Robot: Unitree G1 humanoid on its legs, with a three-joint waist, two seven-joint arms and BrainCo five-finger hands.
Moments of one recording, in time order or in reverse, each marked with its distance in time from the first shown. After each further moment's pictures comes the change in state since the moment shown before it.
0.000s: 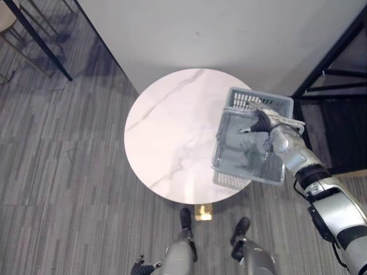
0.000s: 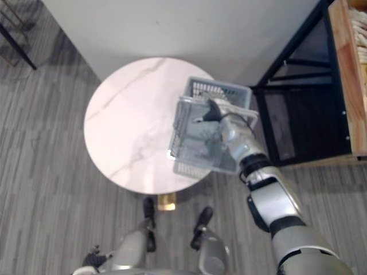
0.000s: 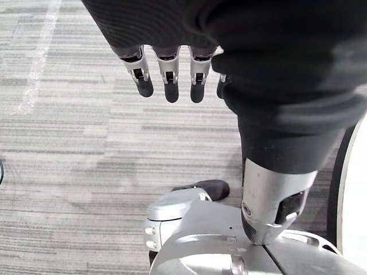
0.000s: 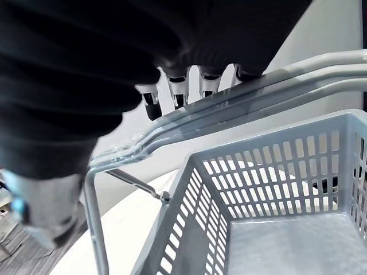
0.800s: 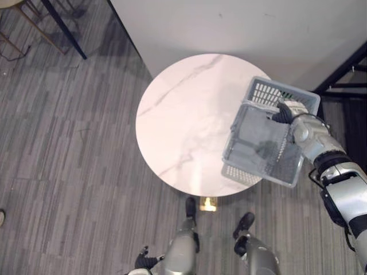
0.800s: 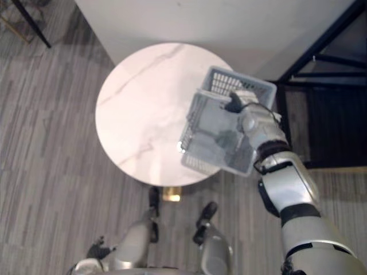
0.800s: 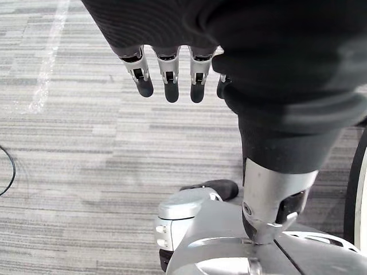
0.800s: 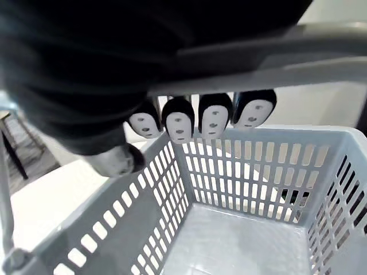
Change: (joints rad) left arm -0.039 0.017 -0.071 0.001 0.009 -0.014 -0.002; right arm -0.091 -0.152 0.137 0.121 -0.150 -0.032 0.063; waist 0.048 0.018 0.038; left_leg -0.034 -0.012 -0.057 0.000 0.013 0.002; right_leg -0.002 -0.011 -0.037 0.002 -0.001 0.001
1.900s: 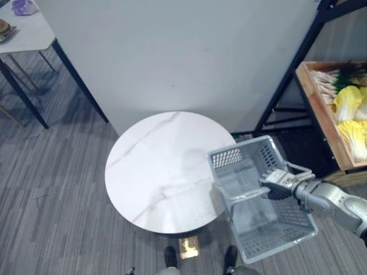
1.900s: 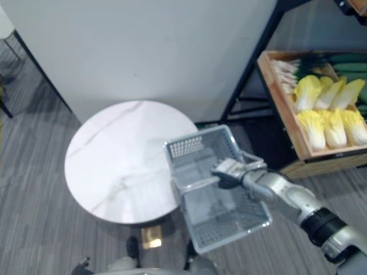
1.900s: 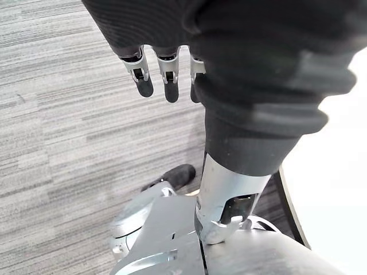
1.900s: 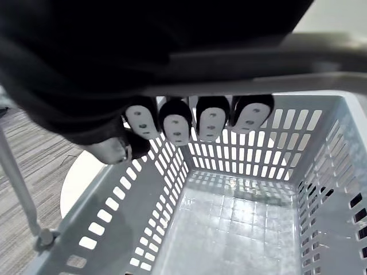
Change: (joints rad) left arm 0.066 0.090 -0.017 0.058 0.115 0.028 -0.031; right arm 0.753 -0.426 0.103 -0.924 0.072 -0.197 0.133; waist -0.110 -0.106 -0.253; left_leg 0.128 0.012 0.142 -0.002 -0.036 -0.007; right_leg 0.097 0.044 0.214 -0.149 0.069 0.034
